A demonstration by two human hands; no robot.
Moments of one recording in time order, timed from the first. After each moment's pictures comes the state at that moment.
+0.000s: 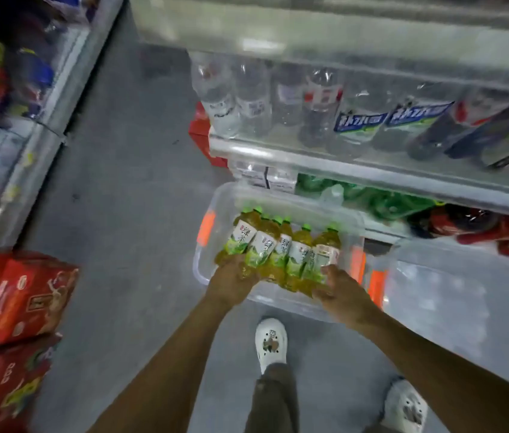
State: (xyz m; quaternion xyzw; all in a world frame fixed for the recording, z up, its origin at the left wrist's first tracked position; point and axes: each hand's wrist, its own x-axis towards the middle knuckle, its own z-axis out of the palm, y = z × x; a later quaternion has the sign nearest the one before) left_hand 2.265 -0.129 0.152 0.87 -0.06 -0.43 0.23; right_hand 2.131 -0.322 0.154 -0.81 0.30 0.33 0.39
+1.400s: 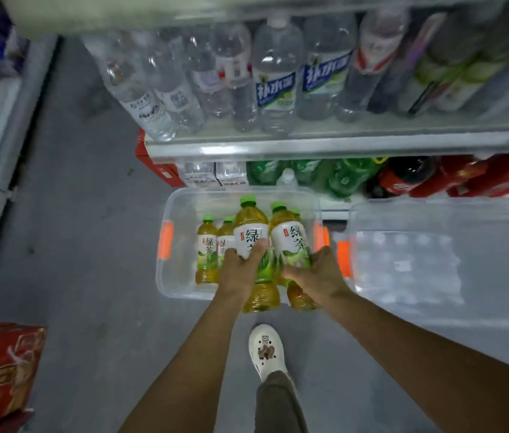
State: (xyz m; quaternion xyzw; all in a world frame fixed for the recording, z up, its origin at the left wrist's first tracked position) left_hand 2.195 -0.205 0.167 0.83 0.03 -0.40 0.39; right_hand 2.094 -0.309 0.143 -0.61 0.53 0.09 0.58
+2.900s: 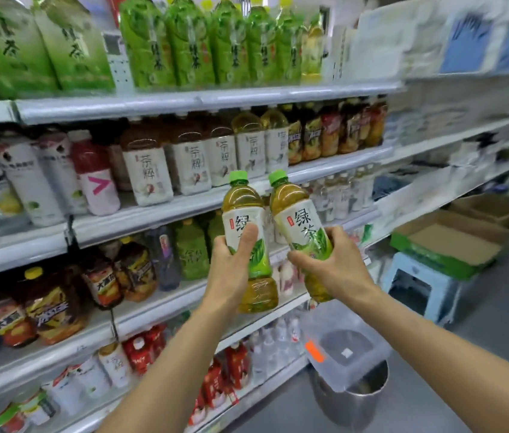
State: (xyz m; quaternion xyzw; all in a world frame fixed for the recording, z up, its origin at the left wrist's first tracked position) left_hand 1.554 -0.759 0.671 0.57 -0.40 -0.35 0.63; right_hand 1.389 -0.807 0.669 -0.67 0.49 -0.44 0.33
